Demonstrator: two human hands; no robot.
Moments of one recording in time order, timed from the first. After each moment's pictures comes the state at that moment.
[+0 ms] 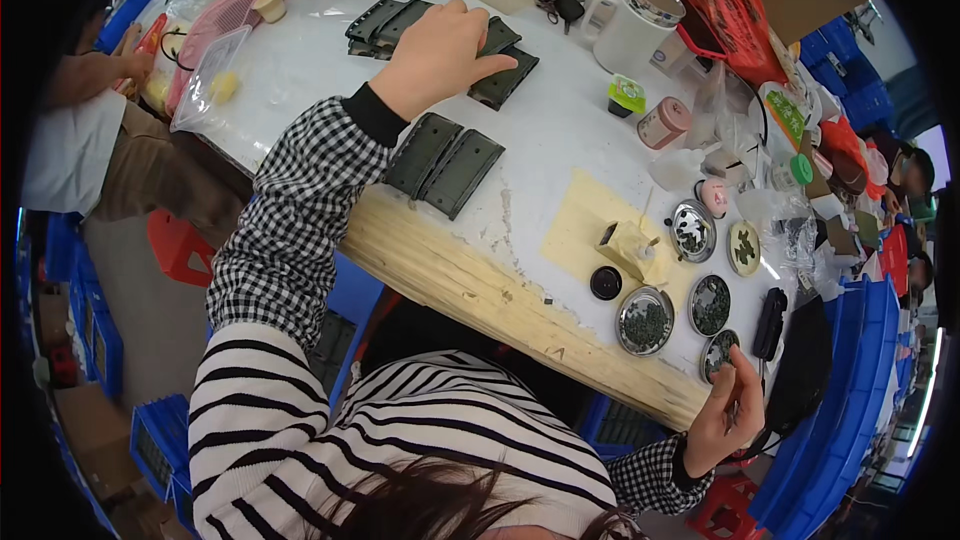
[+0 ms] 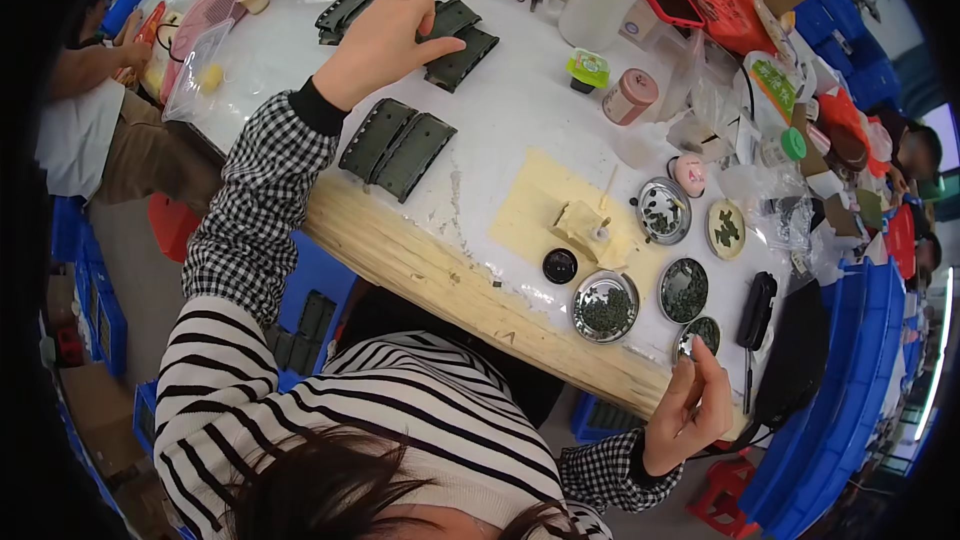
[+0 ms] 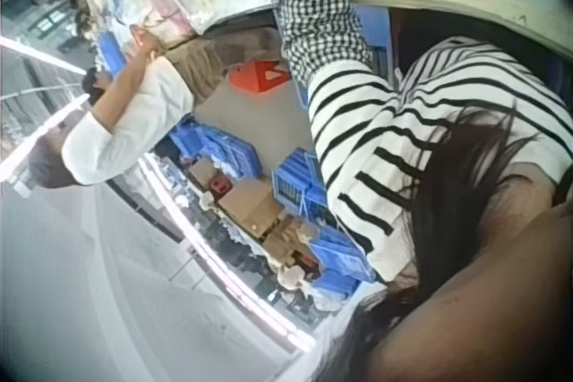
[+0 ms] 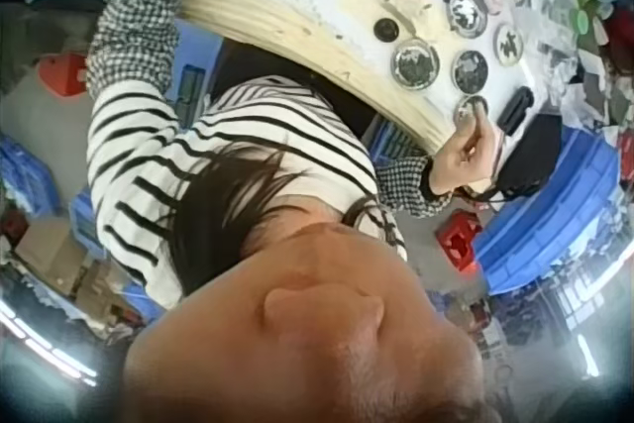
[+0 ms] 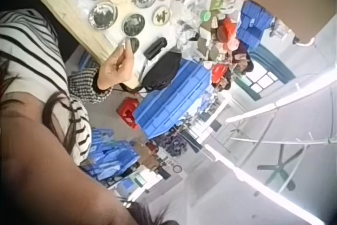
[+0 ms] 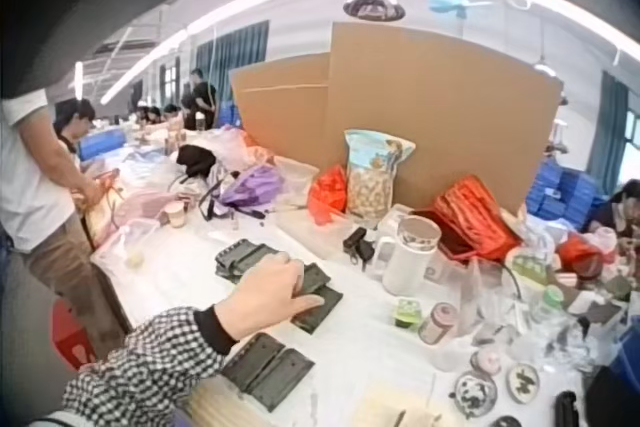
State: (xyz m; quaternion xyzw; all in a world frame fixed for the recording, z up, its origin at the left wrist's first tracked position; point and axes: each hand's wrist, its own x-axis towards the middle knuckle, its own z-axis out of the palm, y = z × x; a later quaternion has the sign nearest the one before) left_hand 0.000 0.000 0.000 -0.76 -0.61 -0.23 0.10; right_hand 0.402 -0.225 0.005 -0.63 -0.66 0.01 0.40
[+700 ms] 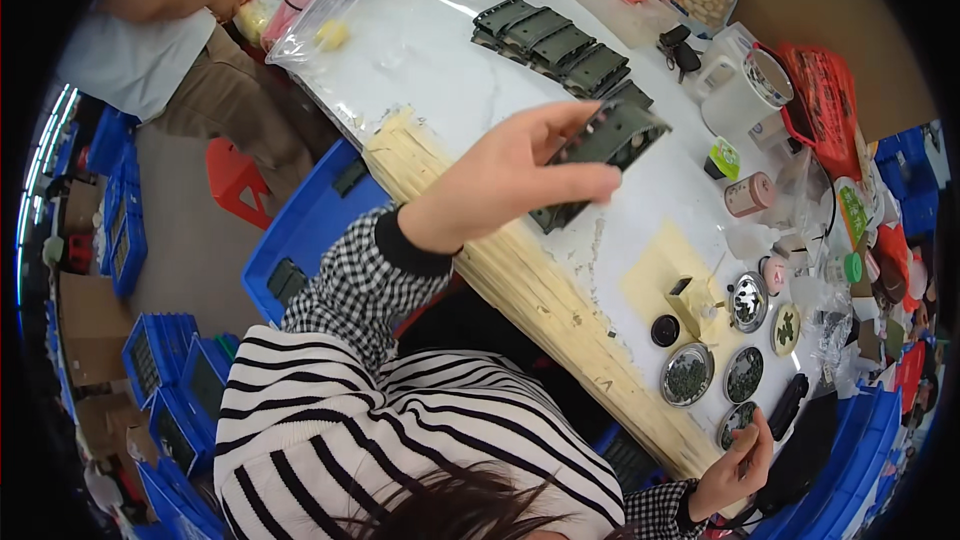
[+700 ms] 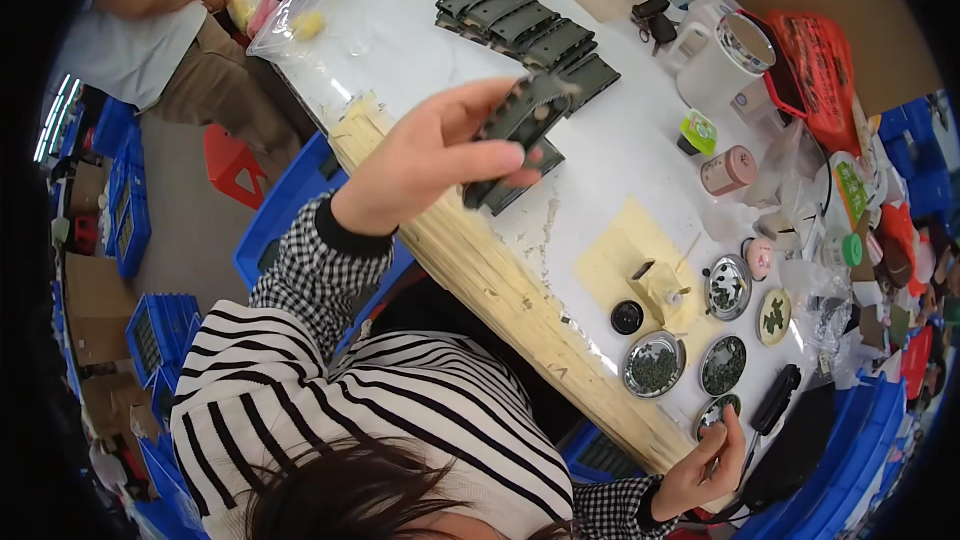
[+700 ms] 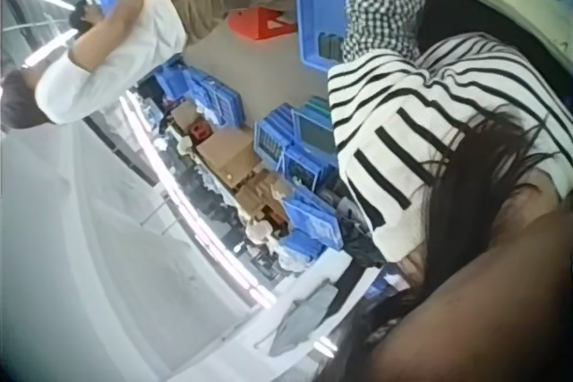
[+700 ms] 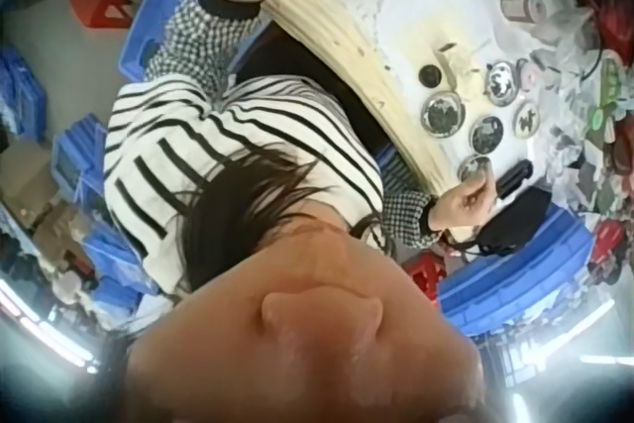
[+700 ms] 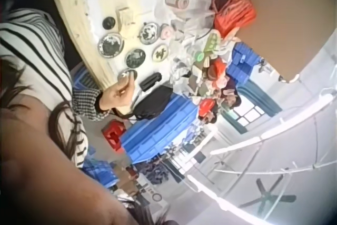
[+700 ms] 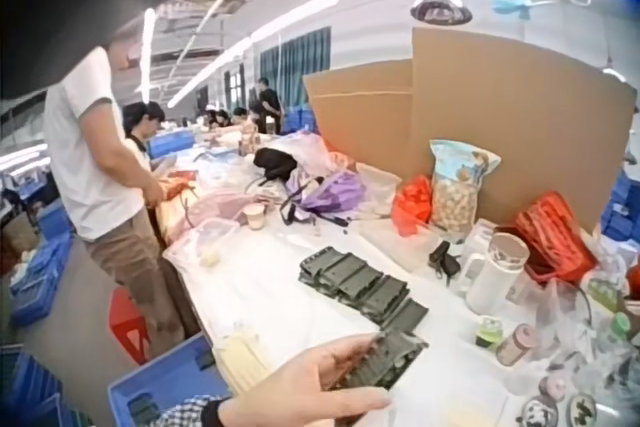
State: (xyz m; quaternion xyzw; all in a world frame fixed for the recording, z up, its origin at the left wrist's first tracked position) left_hand 0.026 -0.132 0.021 -0.48 -0.37 -0.56 -0.57; right_hand 0.423 -0.219 -0.010 -0.64 -0.66 0.05 0.39
